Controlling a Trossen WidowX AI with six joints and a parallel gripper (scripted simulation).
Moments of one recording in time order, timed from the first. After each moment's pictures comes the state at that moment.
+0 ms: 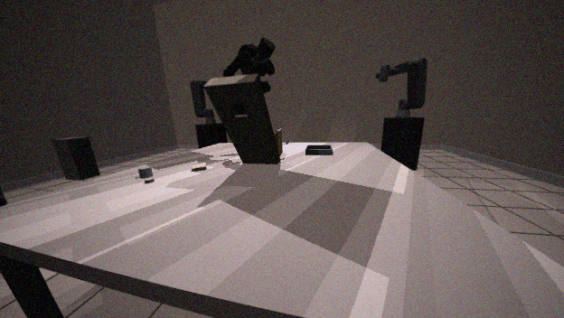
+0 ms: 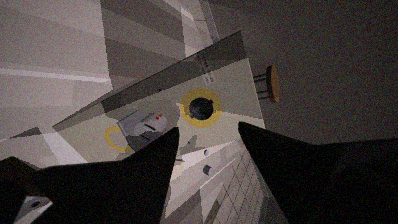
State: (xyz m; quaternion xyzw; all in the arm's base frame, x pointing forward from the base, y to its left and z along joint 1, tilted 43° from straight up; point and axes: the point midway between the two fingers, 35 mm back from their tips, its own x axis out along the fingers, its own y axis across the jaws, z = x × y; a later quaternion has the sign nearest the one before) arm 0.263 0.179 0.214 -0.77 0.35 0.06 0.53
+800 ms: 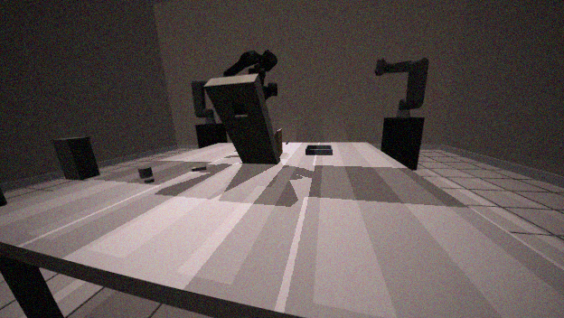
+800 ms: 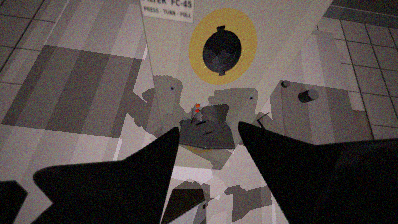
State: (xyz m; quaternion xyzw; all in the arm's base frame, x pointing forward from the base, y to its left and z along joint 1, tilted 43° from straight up) arm 0.243 0.137 0.164 -0.38 0.44 -0.15 0.80
